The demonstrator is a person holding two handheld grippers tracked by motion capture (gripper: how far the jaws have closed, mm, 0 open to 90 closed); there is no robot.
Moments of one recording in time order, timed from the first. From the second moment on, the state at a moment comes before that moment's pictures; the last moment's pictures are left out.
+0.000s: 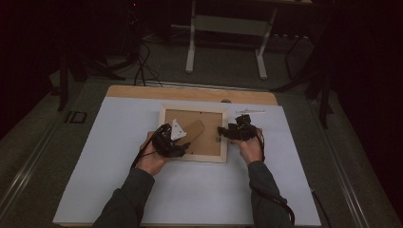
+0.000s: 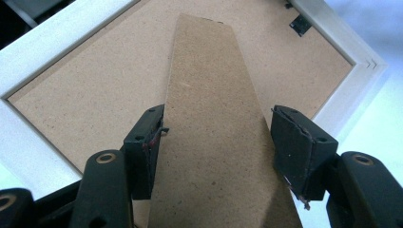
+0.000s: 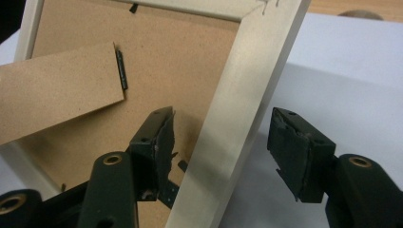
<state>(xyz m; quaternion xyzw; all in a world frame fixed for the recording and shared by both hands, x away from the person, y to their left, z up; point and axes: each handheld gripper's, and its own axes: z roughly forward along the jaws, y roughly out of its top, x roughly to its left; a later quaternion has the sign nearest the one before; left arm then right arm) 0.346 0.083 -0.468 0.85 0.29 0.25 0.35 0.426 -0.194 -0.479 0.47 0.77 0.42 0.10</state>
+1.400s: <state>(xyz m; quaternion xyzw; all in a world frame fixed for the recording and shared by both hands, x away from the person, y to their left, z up) 0.336 0.103 -0.483 0.85 0.28 0.21 0.41 0.431 -0.212 -0.481 0.45 0.72 0.53 -0.01</state>
